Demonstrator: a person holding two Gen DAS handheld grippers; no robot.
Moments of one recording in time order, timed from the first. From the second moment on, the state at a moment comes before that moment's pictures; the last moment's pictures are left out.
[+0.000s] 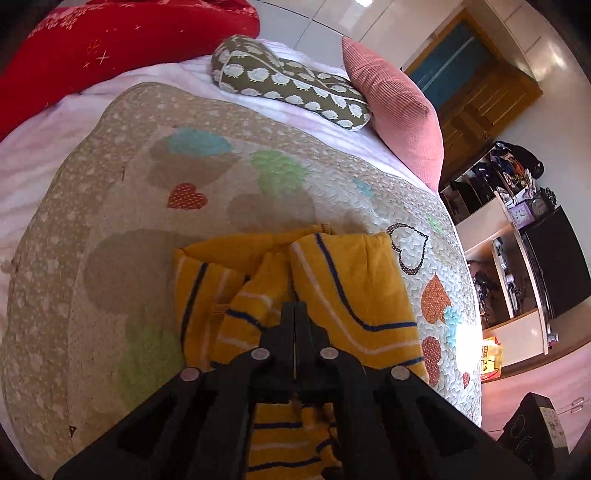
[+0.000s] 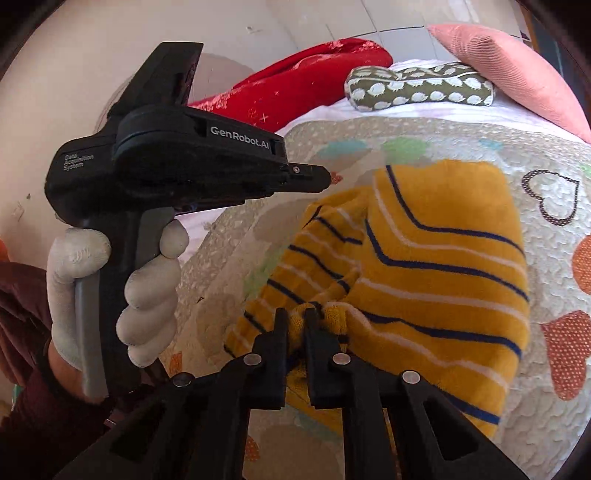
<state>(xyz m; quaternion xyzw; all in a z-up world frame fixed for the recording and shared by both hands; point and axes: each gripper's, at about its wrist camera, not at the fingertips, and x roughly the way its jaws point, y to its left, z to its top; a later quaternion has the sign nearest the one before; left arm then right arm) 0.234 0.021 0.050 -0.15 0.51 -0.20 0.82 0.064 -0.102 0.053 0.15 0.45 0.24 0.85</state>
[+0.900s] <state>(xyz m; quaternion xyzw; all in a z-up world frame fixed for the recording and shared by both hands) 0.123 -0.018 -0.008 -0.23 0.50 -0.28 0.79 0.200 -0.098 0.019 -0.08 0.58 0.09 0.81</state>
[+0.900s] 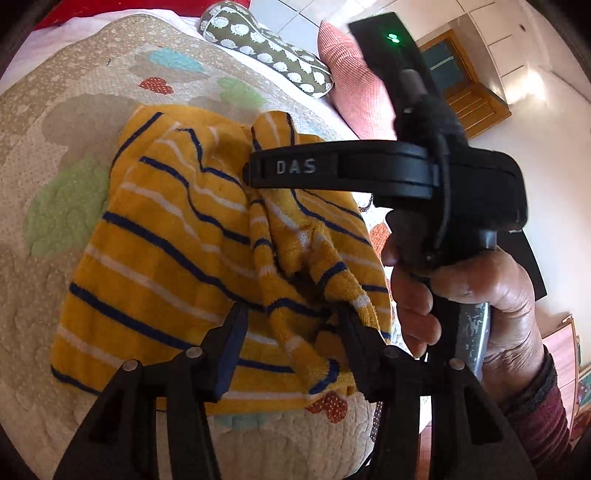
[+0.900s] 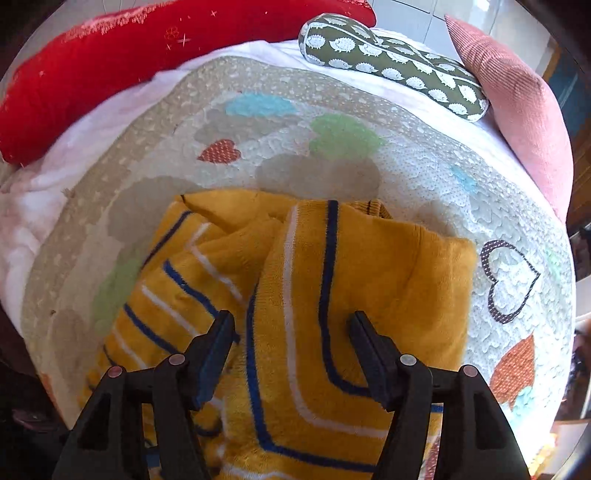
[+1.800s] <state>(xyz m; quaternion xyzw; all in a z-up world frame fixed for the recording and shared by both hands) 0.086 0.084 -0.021 -0.32 0.47 -0.17 0.80 0.228 -0.050 0.021 0.08 0.57 0.14 0.81</state>
